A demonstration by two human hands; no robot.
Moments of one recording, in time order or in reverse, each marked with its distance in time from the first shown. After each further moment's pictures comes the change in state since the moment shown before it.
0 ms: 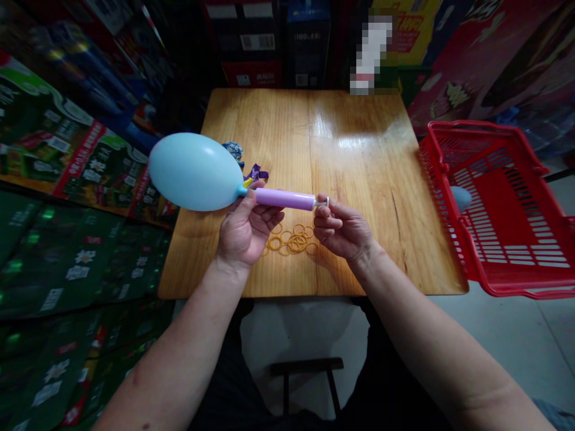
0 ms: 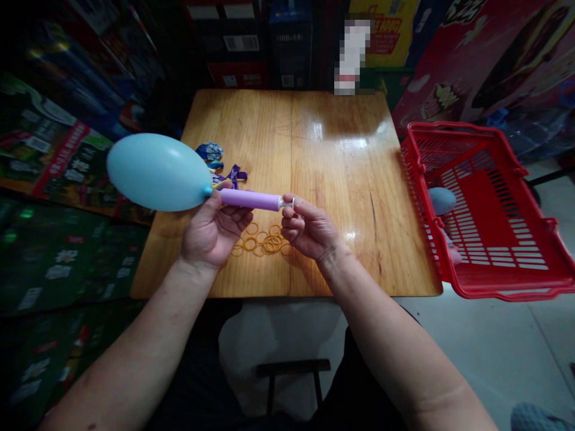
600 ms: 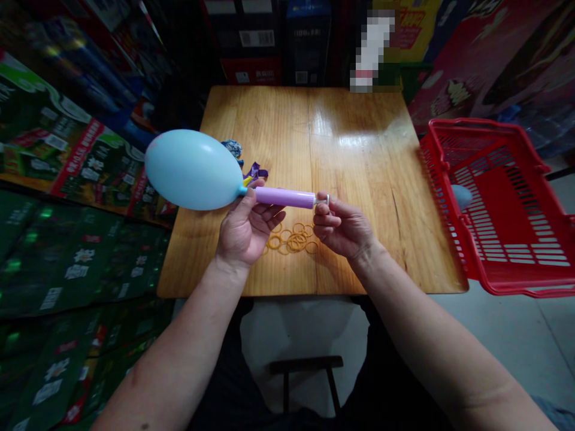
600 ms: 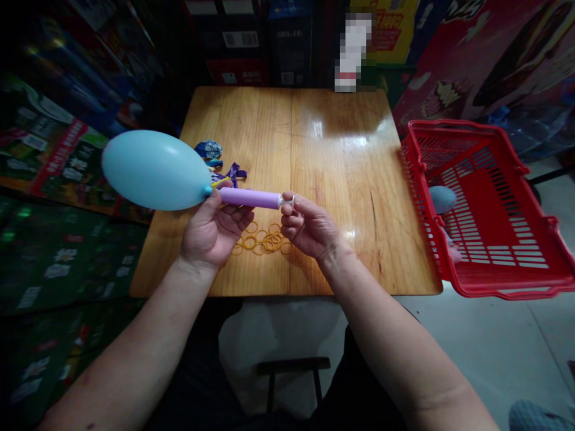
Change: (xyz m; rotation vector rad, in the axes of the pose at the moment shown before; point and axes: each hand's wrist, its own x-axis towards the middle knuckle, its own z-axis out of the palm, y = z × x) left_hand -0.002 -0.002 0.000 0.015 0.008 -0.015; right_hand 0.000 0.001 -0.002 -0.062 -0.003 -0.023
